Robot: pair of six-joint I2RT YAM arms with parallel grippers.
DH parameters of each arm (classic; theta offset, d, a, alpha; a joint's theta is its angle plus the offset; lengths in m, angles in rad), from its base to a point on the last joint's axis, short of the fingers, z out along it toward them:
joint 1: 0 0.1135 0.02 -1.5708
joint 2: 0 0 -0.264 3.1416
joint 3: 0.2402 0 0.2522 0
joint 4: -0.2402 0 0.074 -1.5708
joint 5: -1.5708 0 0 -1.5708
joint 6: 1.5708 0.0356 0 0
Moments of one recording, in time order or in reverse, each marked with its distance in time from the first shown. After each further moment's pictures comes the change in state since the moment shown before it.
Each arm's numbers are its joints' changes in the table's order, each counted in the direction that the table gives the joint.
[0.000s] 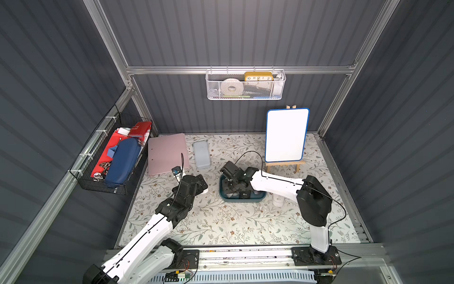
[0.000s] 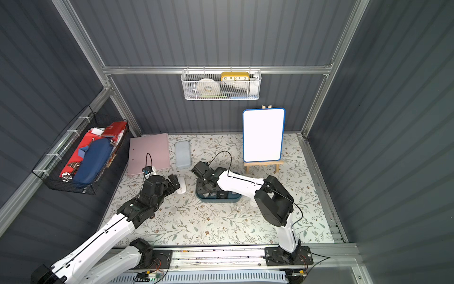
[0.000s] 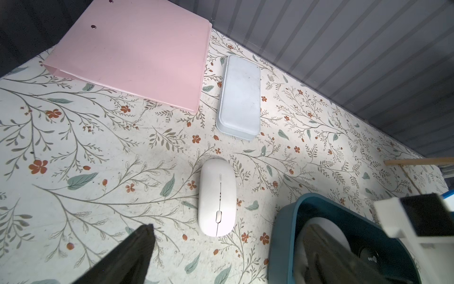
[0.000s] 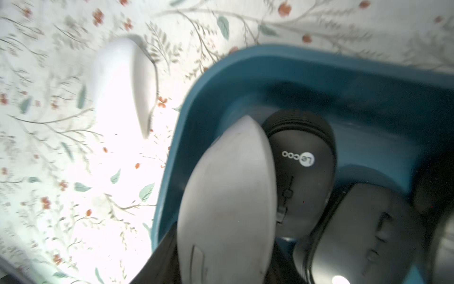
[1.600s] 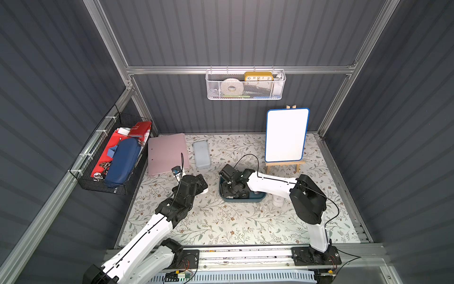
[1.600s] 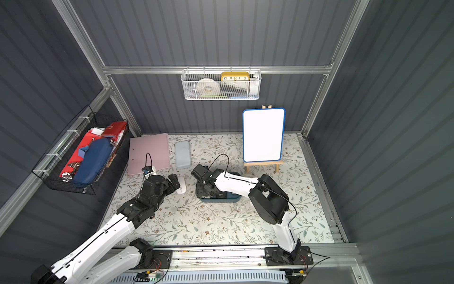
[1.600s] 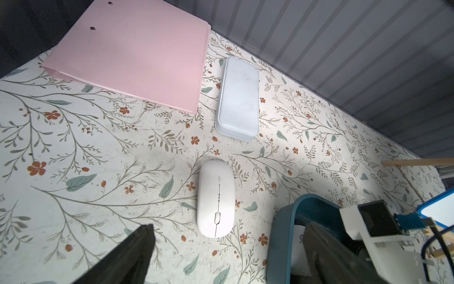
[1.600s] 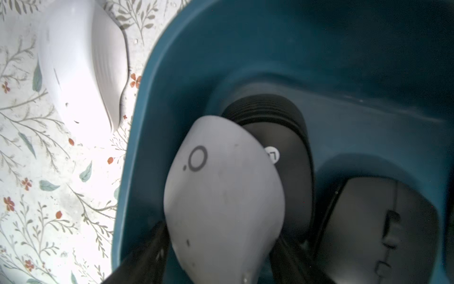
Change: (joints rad) left arm 0.000 -0.007 0.002 0.004 0.000 0.002; right arm 0.001 0.092 0.008 -0.020 0.026 0.008
